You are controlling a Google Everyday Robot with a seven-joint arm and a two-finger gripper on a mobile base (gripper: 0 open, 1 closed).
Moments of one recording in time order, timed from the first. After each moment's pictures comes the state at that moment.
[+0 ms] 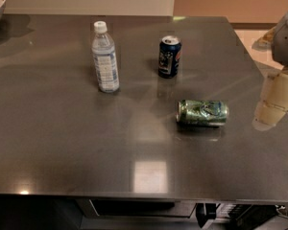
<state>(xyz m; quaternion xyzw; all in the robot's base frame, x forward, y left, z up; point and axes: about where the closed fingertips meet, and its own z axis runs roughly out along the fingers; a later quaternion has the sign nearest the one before) 0.438 -0.217 0.976 -0.60 0.78 -0.03 0.16</state>
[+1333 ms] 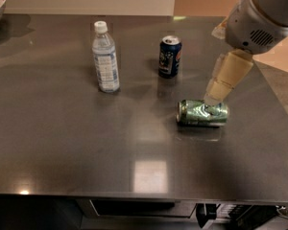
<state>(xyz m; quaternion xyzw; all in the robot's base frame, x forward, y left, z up) 0.496 -0.150 0.977 -0.61 0.76 0.02 0.22</state>
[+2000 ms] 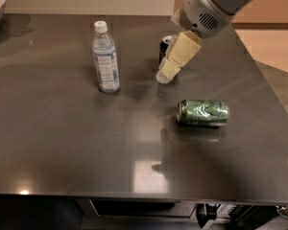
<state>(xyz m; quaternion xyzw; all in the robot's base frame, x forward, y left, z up) 0.546 -0.061 0.991 -0.61 0.73 0.09 0.29</state>
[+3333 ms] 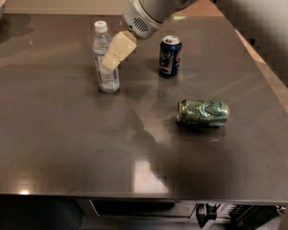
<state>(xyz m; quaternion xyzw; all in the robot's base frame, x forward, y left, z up) 0.617 0.065 0.959 -0.60 0.71 0.18 0.32</state>
